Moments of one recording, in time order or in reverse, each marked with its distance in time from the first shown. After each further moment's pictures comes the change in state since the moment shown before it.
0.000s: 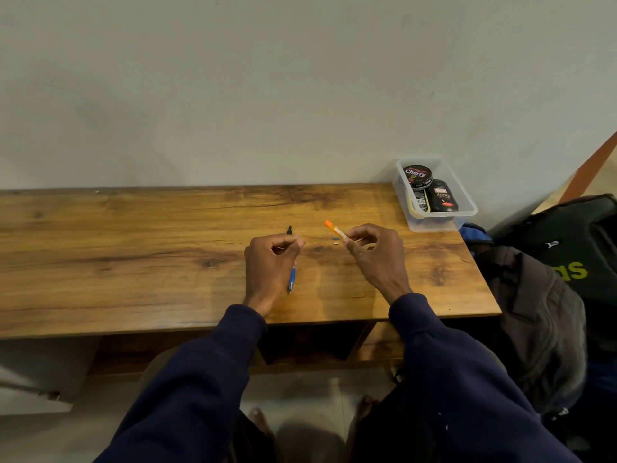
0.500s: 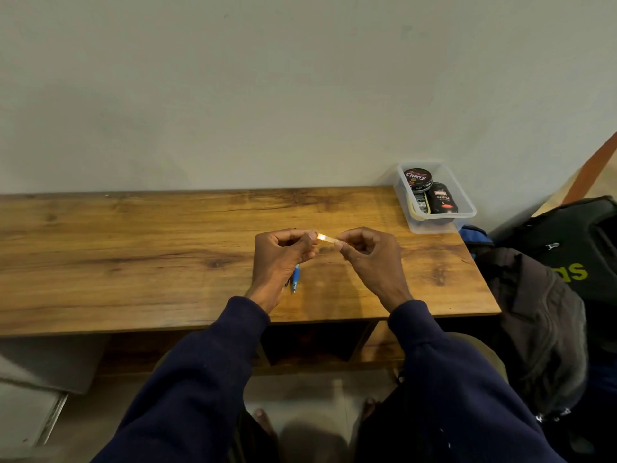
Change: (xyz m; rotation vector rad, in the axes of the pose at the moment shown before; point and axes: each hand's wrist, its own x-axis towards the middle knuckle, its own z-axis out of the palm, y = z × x) left_hand -0.005 0.033 -0.006 -0.477 -0.147 -0.219; right_hand -0.017 -0.012 0.000 0.255 -0.082 -0.025
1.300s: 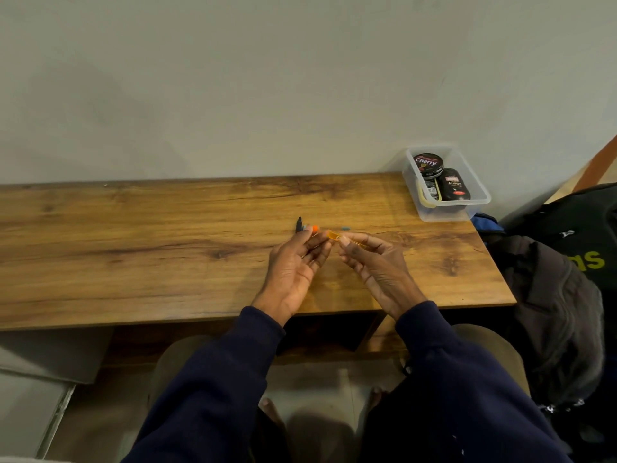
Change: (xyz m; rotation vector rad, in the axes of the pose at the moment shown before) left_hand -0.005 -0.028 0.001 -0.631 -0.034 -0.322; right_hand -0.018 0.007 0.010 0.762 -0.120 0.386
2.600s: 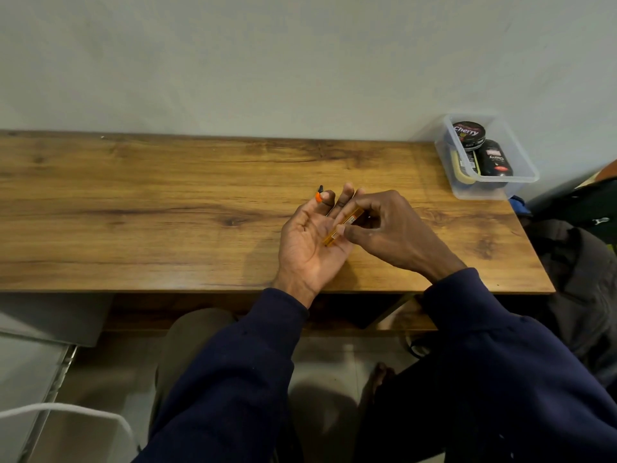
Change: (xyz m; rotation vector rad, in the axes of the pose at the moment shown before) left_hand 0.004 0.000 -0.012 -0.320 -0.226 -0.158; right_hand 0.005 -0.029 0.044 -1.157 -0.307 -0.326
